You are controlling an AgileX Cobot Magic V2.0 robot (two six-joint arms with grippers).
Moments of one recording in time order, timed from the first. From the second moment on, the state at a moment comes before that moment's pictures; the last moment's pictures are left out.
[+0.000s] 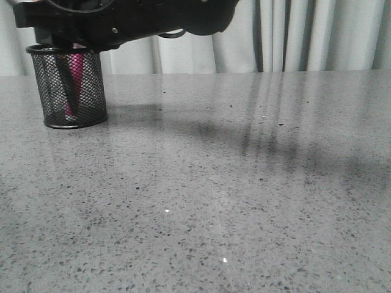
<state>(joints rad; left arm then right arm) -0.42 0.48 -0.85 -1.71 -0.04 1.67 0.70 2.04 -1.51 -0.61 -0.37 0.61</state>
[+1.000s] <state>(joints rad) -0.42 0.18 -0.31 -1.81 -0.06 1.67 0.71 0.78 -0.81 -0.67 0.44 0.57</state>
